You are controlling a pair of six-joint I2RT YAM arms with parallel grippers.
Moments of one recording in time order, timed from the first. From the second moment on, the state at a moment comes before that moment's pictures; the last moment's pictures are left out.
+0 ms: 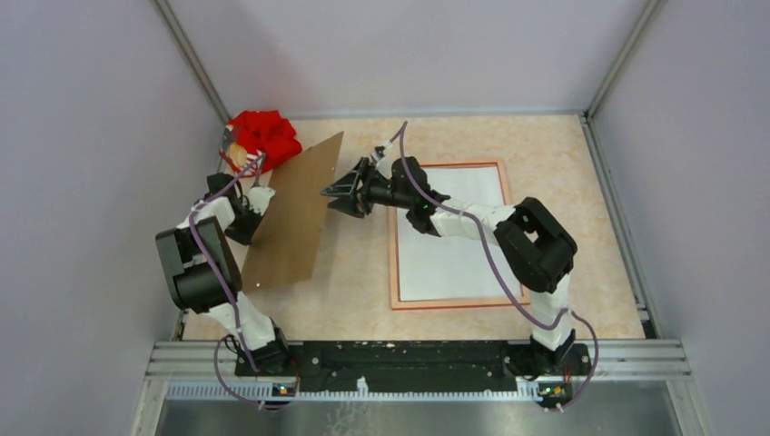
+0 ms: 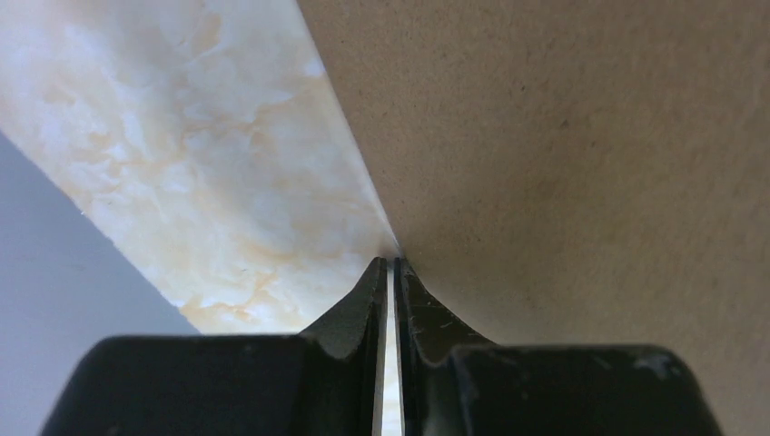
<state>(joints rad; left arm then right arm) 0.34 1.69 0.99 -0.51 0.08 0.79 0.81 1.97 1.30 0.51 -0.46 1.43</state>
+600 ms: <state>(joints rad) 0.33 1.69 1.01 -0.57 0.21 0.78 0.86 2.16 1.51 0.83 -0.60 1.58</state>
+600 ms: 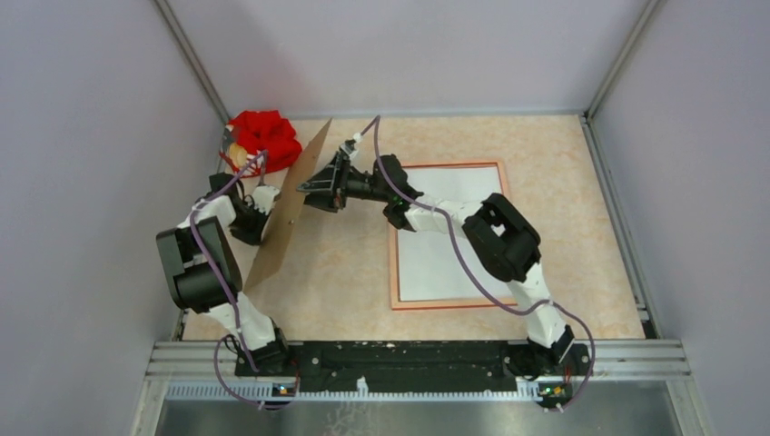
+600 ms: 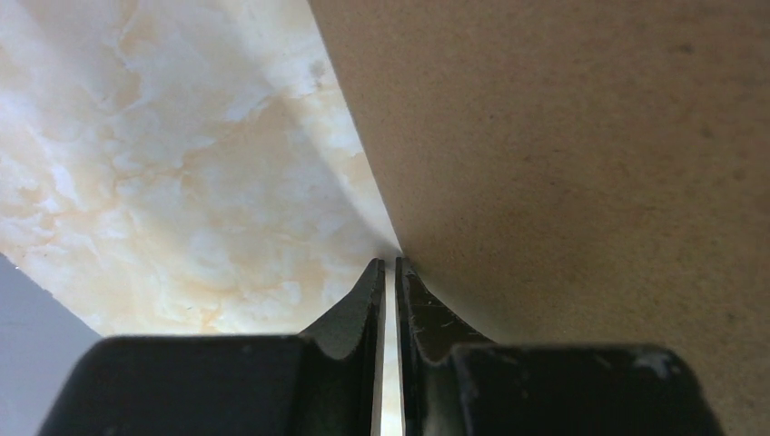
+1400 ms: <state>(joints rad) 0.31 1.68 1.01 -0.61 0.27 0.78 0.84 1.96 1.50 0.01 -0.46 1.12</state>
